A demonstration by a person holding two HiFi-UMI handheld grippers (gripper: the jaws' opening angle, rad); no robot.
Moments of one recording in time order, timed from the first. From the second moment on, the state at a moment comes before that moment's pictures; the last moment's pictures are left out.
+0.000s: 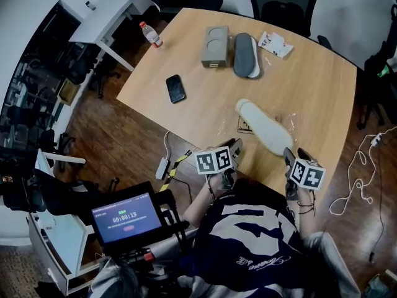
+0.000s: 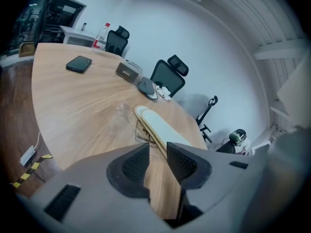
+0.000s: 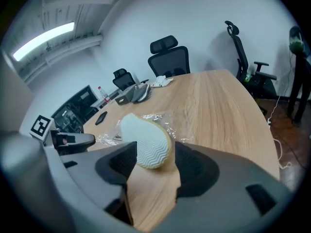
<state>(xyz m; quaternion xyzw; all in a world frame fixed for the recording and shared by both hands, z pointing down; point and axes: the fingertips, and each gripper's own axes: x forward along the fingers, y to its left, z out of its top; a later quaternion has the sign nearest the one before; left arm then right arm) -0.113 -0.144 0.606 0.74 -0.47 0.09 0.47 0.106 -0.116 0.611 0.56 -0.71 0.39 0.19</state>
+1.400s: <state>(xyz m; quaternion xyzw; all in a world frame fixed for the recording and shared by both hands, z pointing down) 0.014 0.057 0.542 0.76 -0.49 0.02 0.42 0.093 0.077 0.518 0.42 -0.83 0.36 0.09</state>
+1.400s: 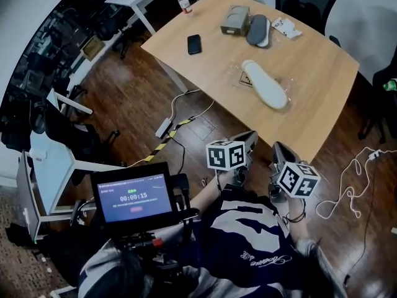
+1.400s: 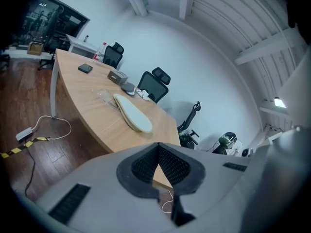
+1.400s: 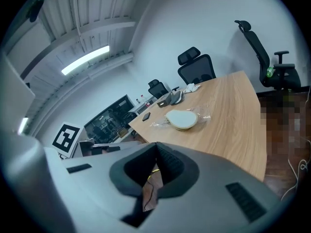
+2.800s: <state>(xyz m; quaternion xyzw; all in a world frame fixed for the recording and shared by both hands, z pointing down) -0.034 0.152 0.521 0.79 -0.48 0.02 0.40 0.028 0.168 0.520 0.41 -0.83 0.37 0.10</state>
